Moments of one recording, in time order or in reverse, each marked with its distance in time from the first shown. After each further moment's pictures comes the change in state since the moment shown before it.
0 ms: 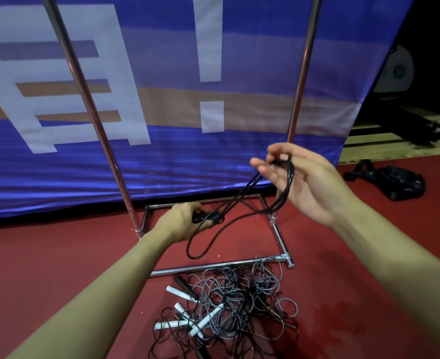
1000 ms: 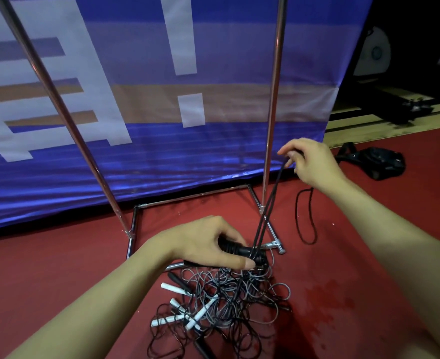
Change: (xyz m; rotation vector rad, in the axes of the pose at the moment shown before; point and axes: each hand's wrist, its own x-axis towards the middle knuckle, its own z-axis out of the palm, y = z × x) left_hand -0.070 0.118 -0.027 -0.208 -0.600 0.411; right_hand 0.041 -0.005 -0.127 -1.508 0.228 -0.414
